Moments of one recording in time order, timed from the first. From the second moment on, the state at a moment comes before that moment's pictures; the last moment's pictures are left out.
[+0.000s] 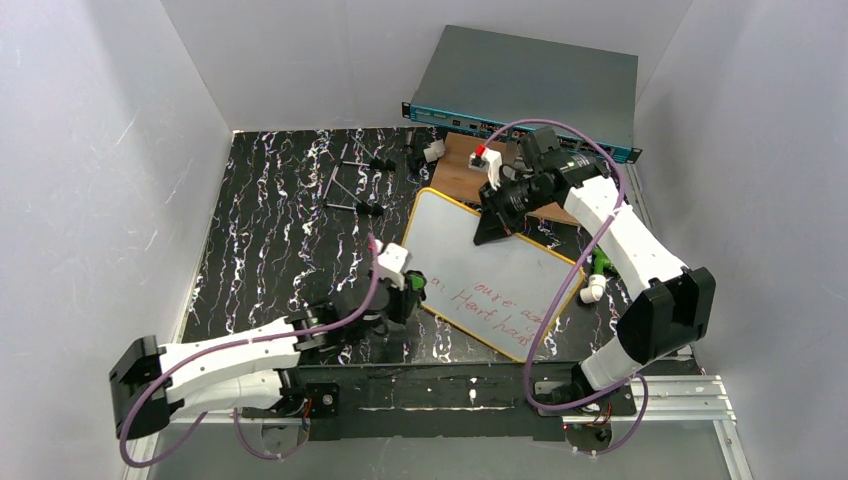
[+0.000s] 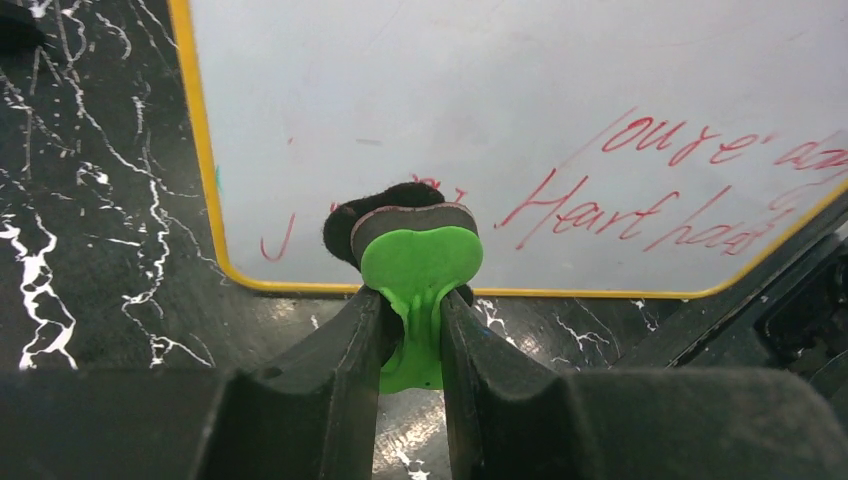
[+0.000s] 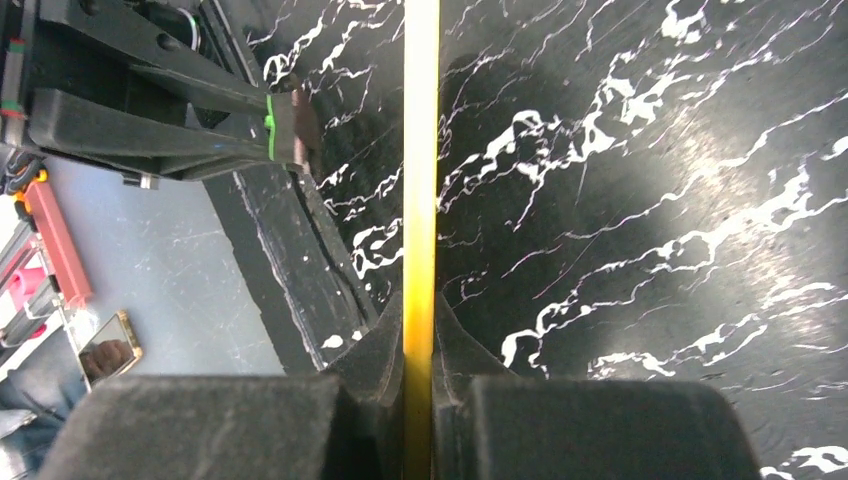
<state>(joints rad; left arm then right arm) -1.15 1.00 0.58 -0.07 -0.45 -0.39 0.42 1.54 1.50 -1.06 -0.78 -0.29</state>
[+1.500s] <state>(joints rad) -1.02 0.98 0.43 0.15 -0.23 -0.45 0.44 1.55 1.46 -0.93 -0.77 -0.15</state>
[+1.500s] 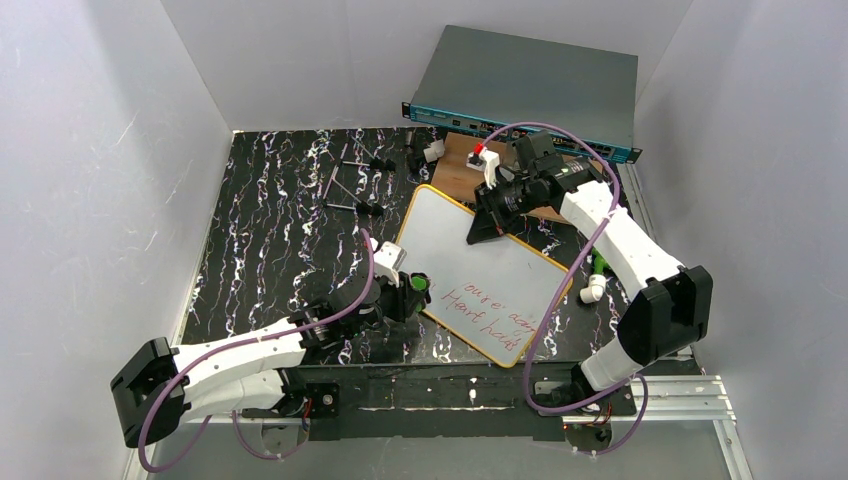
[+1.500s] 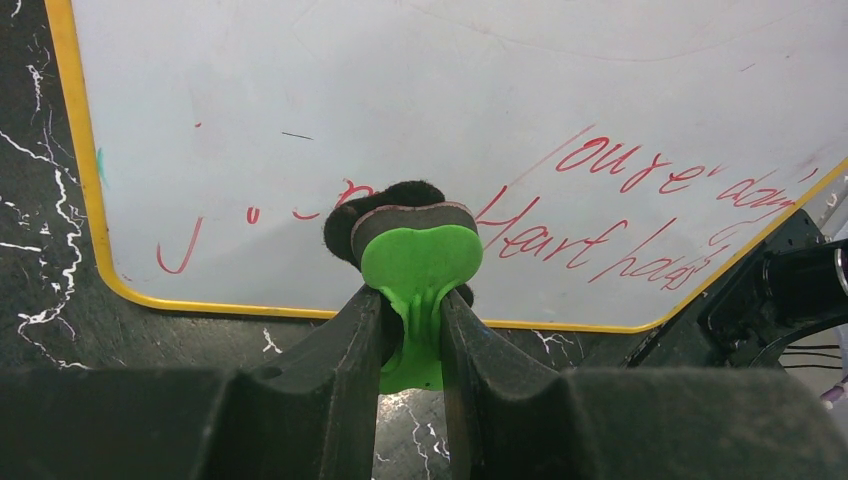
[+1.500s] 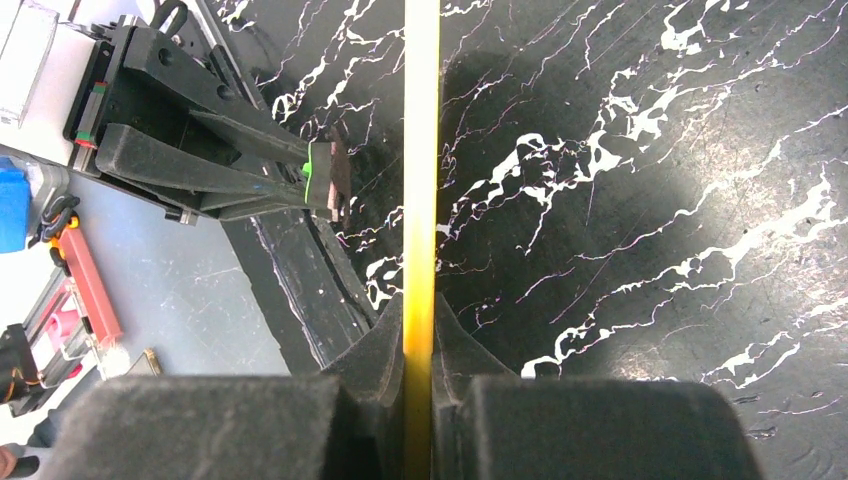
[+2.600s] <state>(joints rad) -1.17 1.39 0.68 0.26 -0.26 -0.39 0.44 1.52 1.44 -0.91 -0.76 -0.13</state>
